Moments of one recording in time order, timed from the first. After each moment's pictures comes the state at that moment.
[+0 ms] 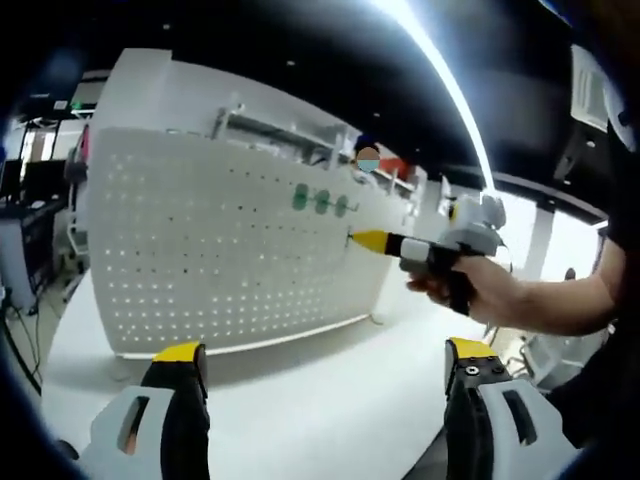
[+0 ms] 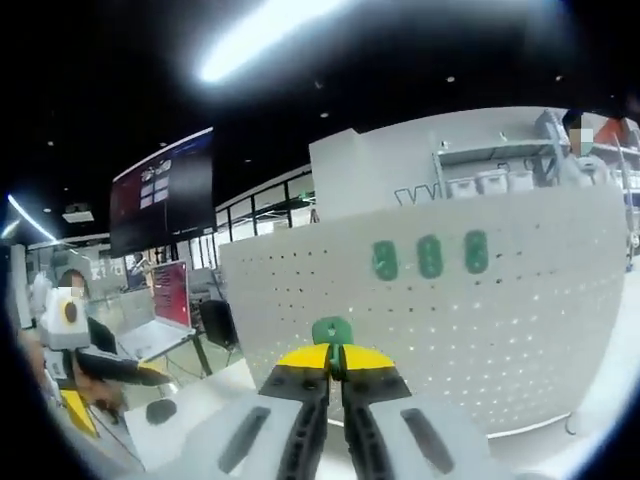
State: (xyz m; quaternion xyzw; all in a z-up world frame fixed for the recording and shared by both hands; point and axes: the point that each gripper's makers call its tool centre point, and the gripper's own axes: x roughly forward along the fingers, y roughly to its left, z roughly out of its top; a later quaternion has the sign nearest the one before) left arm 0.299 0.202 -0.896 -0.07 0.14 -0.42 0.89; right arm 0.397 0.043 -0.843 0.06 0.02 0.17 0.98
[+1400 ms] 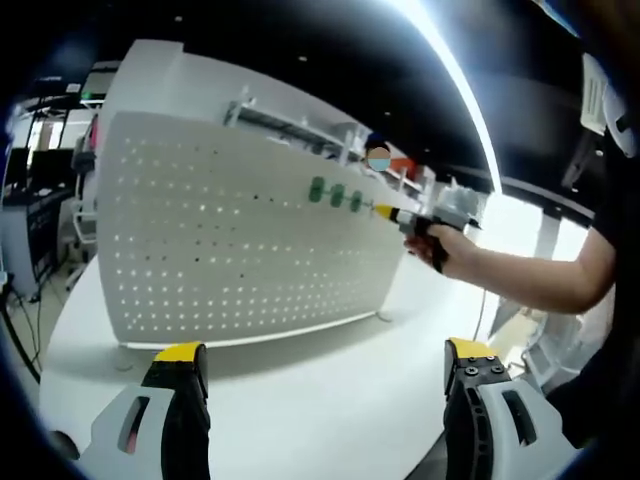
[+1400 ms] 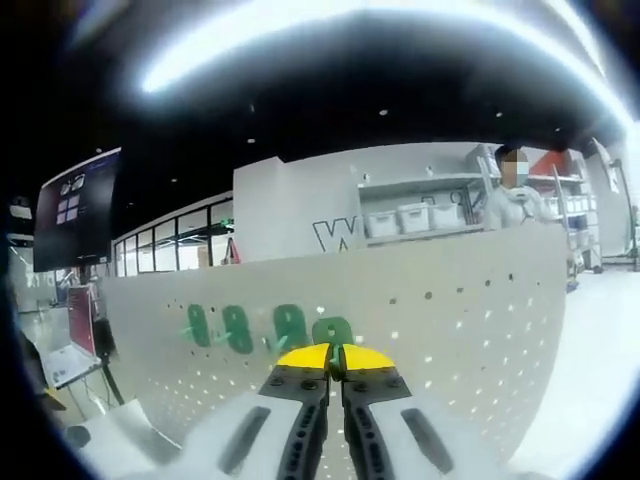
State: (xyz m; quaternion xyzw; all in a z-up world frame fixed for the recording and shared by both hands) left arm 0.308 0.212 -0.907 -0.08 0.16 -0.40 0.90; right arm 0.468 -0.101 -0.810 0.06 -0.04 0.00 1.00
